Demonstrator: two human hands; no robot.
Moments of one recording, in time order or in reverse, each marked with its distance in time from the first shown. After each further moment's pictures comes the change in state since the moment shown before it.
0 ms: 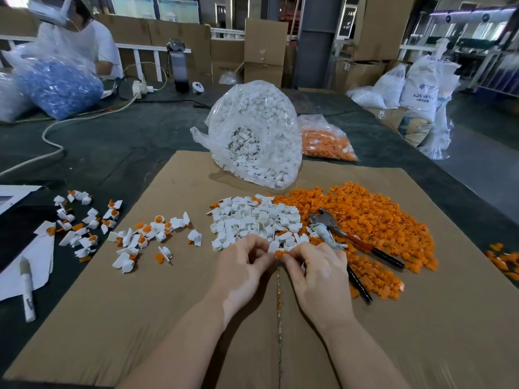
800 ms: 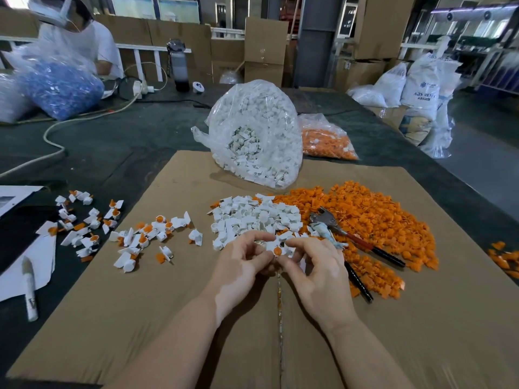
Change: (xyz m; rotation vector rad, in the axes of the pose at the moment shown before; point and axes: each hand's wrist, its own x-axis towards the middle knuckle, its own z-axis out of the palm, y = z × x) left_hand 0.000 -0.001 -0.006 -0.366 -0.131 -0.016; right_hand -0.001 0.002 -0.002 0.257 -0.026 0.032
